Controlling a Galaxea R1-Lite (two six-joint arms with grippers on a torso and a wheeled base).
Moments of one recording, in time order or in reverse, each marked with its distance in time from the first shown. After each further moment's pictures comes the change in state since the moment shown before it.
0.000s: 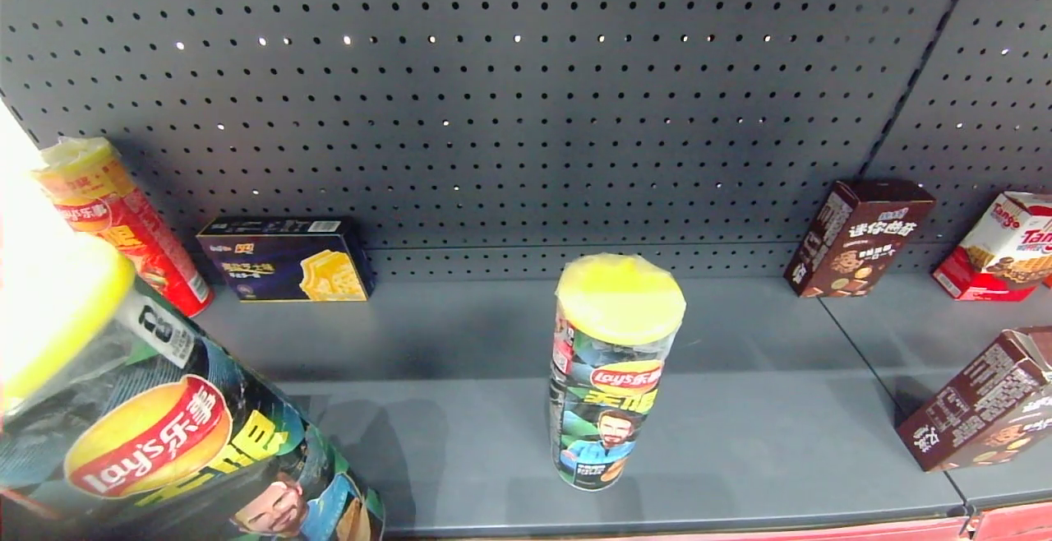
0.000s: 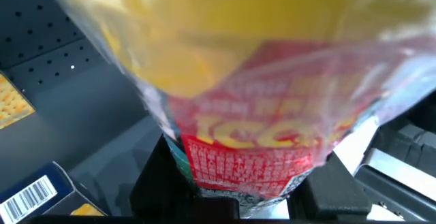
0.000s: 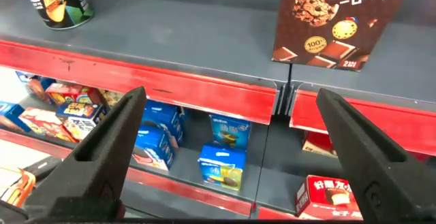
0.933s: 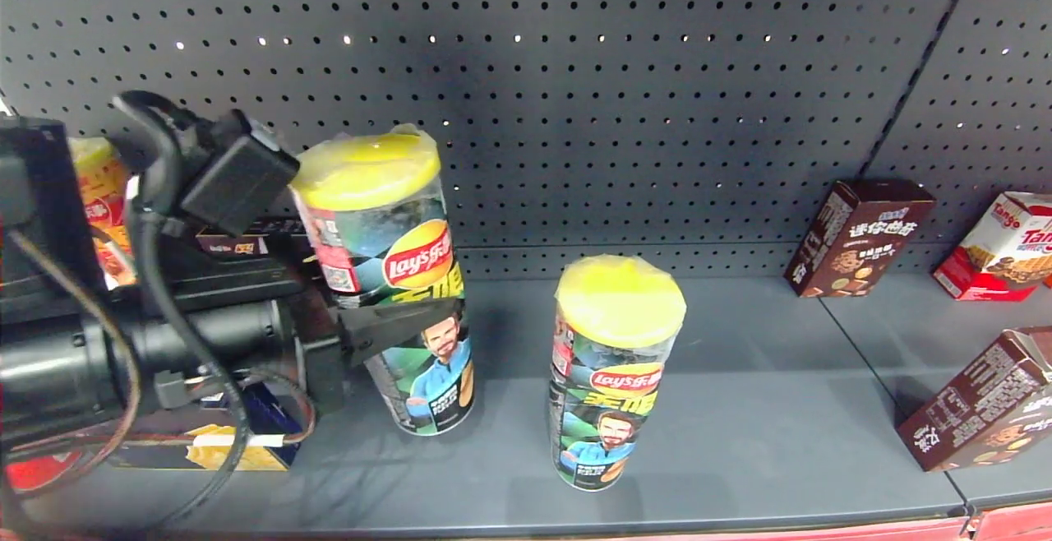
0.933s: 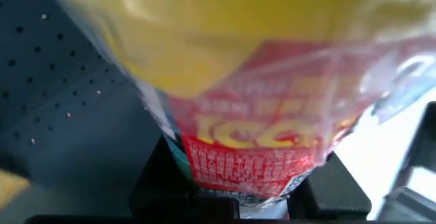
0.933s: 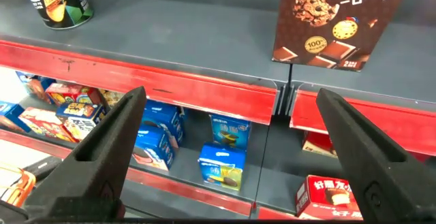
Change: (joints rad) left arm 0.067 0.501 -0.379 0.033 -0.090 0.131; right arm 0.000 0.000 0.000 0.000 0.000 0.000
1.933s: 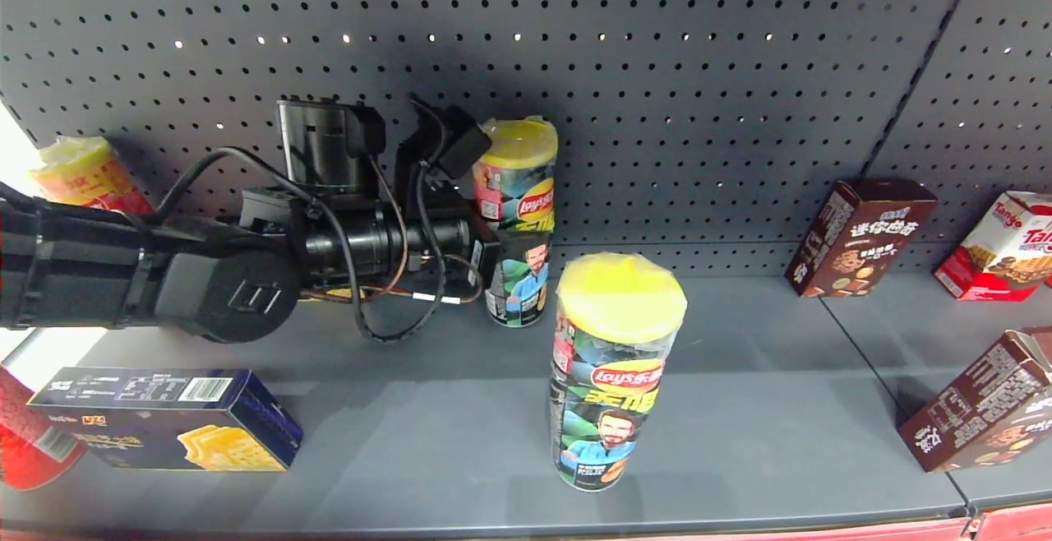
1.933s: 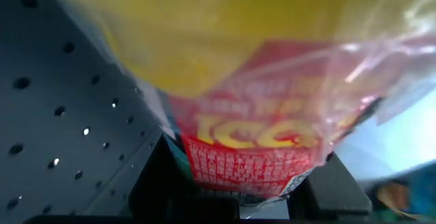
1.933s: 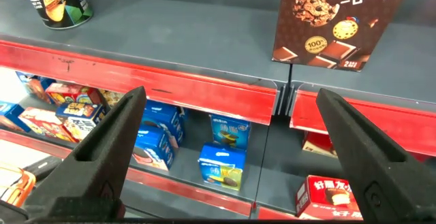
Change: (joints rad) left arm 0.051 0.520 -0.436 -0.100 -0.116 0.116; right arm 0.000 0.001 0.000 0.000 0.000 0.000
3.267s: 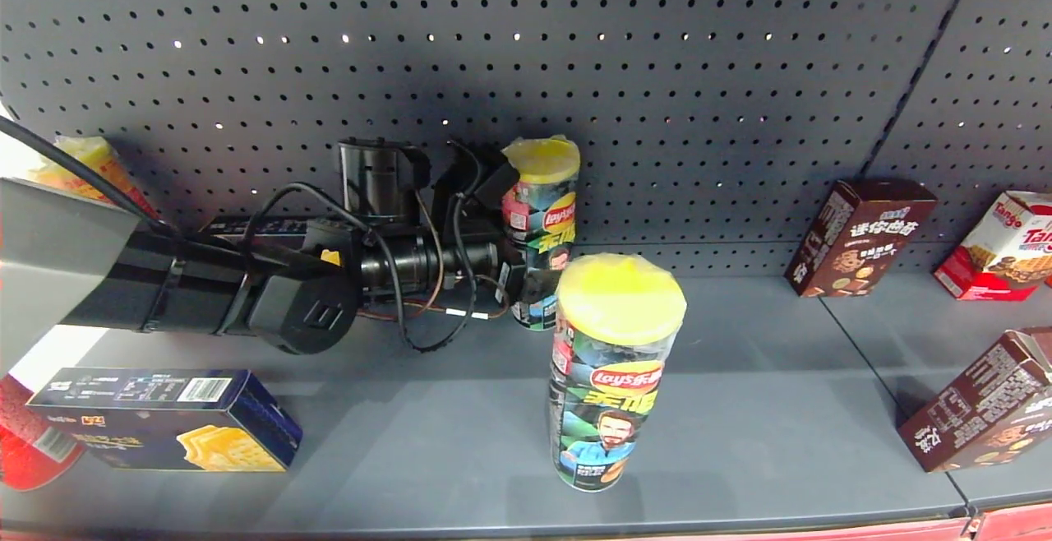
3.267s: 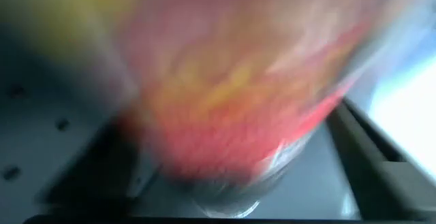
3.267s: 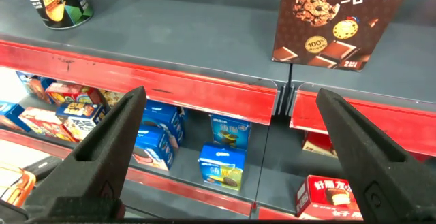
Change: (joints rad) left arm -0.014 0.108 -0.011 -0.082 -0.012 -0.003; right arm 0.000 0.000 0.000 0.000 0.000 0.000
